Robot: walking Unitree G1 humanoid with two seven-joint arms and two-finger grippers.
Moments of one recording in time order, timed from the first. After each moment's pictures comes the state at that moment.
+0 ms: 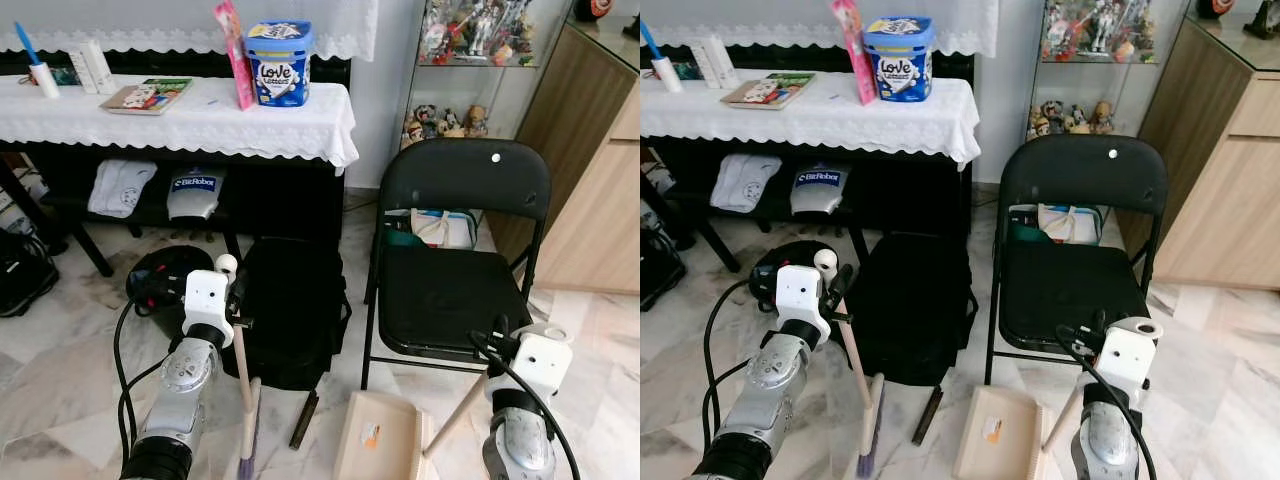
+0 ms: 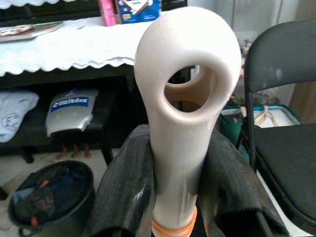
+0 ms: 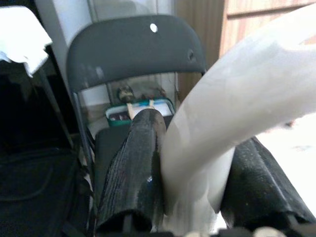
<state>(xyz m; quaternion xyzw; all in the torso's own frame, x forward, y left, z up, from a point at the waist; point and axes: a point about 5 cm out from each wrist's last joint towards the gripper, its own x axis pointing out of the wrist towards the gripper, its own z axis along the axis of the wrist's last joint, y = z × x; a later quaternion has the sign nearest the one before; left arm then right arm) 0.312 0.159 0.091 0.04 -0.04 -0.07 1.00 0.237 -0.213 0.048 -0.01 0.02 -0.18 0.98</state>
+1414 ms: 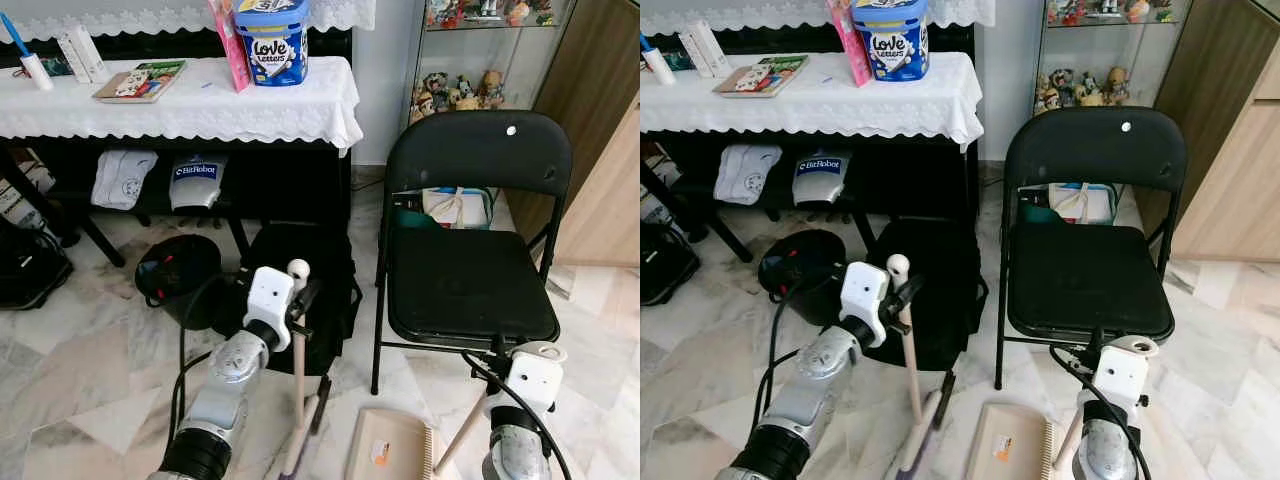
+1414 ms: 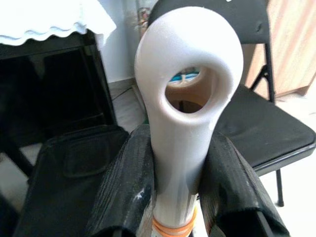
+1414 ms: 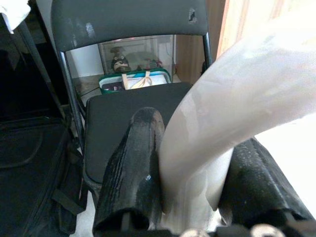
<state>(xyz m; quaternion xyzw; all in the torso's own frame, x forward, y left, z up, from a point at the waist) 0.310 0.086 0.098 0.02 -0.02 -0.24 0.97 0.231 -0.219 0.025 -0.04 0.03 -0.19 0.98</state>
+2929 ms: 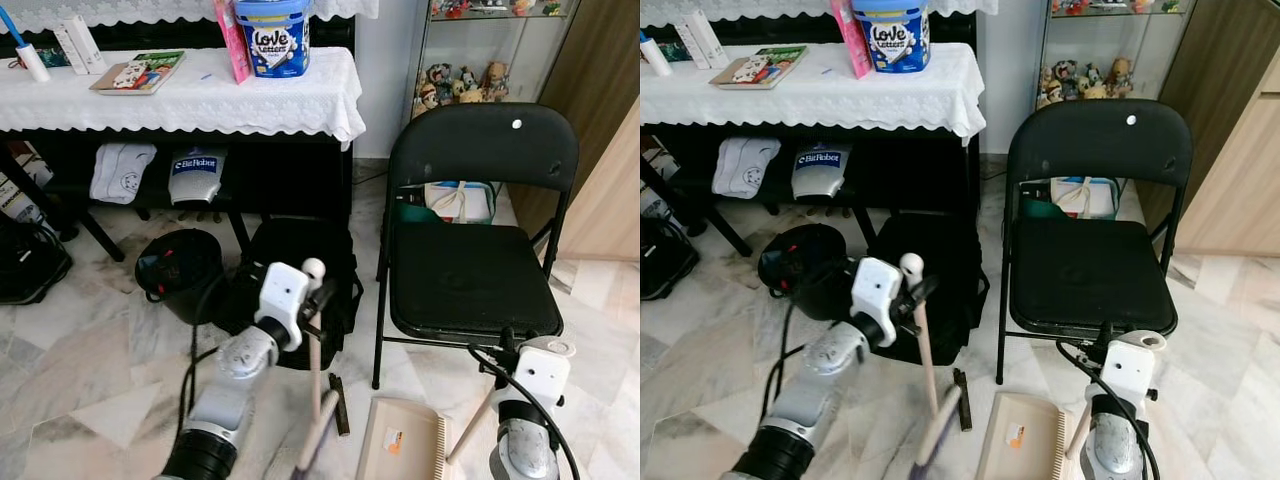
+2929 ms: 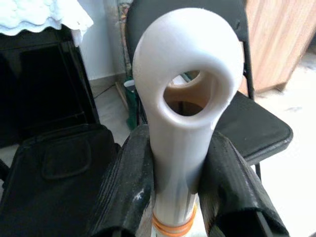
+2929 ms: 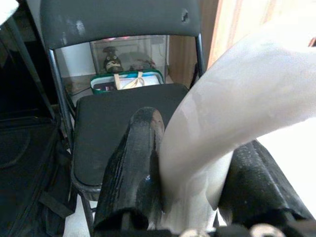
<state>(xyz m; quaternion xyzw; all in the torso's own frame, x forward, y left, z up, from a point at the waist) 0.305 0.065 0.106 0.01 -0.02 -0.26 0.96 0.236 -0.230 0.028 -0.06 0.02 -0.20 0.98</state>
